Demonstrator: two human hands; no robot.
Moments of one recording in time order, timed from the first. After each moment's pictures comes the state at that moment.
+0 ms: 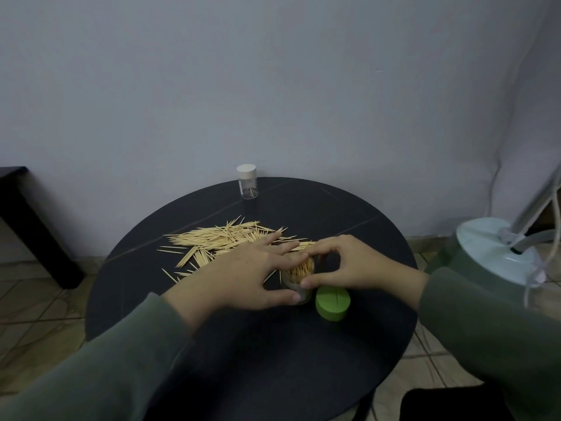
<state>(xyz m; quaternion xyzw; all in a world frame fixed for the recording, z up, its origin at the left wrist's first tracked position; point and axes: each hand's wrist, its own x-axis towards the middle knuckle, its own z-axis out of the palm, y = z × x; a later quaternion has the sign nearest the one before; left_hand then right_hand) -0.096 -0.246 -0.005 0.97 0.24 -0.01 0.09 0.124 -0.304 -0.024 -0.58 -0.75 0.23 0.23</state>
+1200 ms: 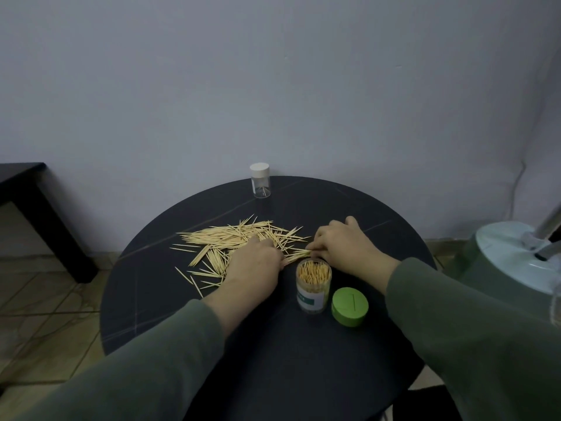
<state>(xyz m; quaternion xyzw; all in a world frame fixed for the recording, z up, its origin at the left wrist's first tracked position) -0.077 -0.221 -0.042 0.89 0.46 0.02 -0.04 0.113 -0.238 -0.043 -0.65 -0.76 -0.05 -0.01</state>
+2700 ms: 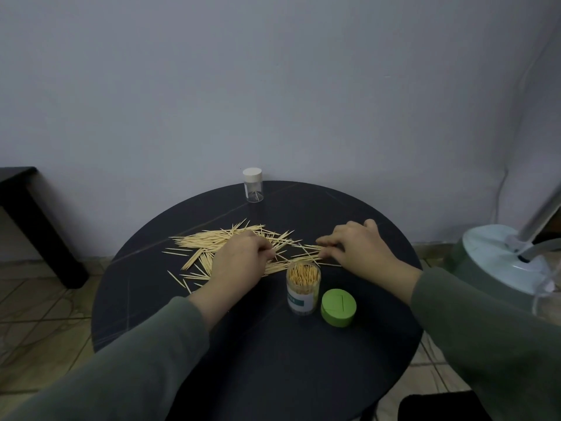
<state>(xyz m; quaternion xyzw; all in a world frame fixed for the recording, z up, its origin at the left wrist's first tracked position) -0.083 -0.214 -0.043 0.83 0.51 0.21 0.07 0.130 -0.281 -0.026 -0.69 -0.71 -0.03 0.14</state>
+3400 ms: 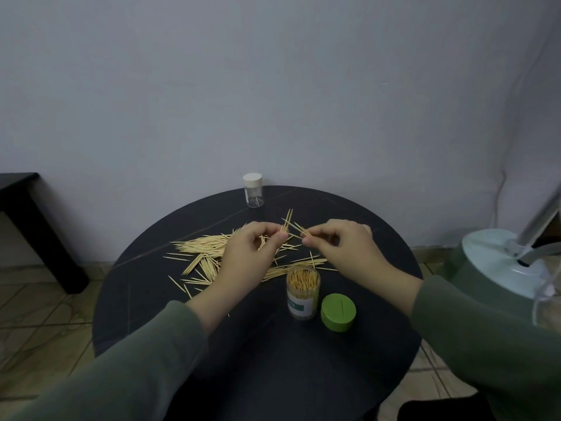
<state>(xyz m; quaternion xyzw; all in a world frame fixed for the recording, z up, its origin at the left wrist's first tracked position) -0.080 -0.237 -0.018 0.75 0.39 0.43 0.31 0.099 -0.294 -0.009 -0.66 -0.64 0.08 0.38</state>
